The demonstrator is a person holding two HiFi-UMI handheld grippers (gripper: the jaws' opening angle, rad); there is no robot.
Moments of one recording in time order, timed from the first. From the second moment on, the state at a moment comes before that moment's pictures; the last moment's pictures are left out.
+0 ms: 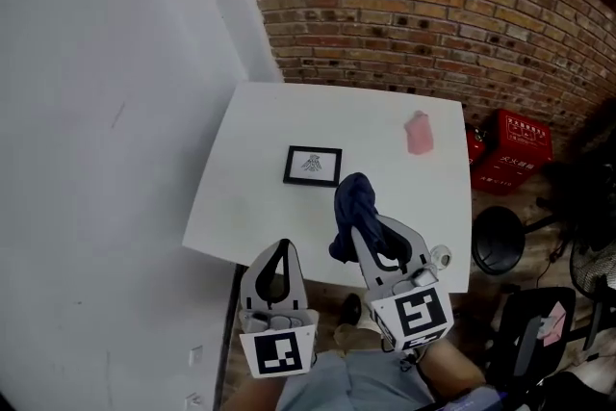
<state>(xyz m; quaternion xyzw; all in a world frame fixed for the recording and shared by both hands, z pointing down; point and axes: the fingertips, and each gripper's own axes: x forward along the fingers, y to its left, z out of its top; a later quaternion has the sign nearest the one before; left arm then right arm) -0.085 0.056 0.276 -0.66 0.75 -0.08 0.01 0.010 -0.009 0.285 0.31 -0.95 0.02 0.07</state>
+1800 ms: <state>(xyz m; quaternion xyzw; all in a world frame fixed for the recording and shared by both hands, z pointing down) -0.304 -0.153 0.433 -0.69 0.70 -0.12 -0.14 -0.219 -0.209 0.478 0.33 -0.90 0.13 0.24</state>
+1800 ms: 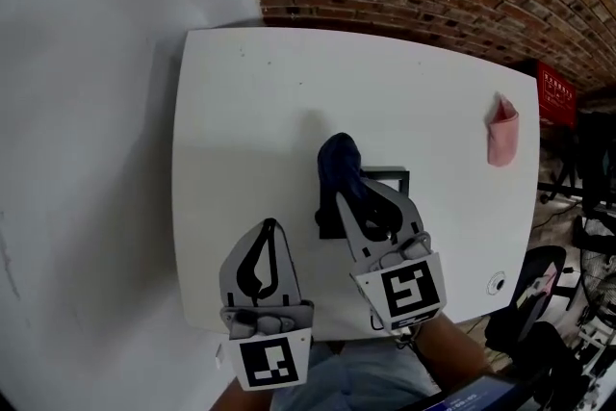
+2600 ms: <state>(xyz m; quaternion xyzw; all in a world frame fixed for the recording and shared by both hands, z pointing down) -0.297 -0.174 0.463 -0.70 0.68 -0.13 -0.16 -0.219 -0.223 0.519 0.34 -0.88 0.16 0.28</state>
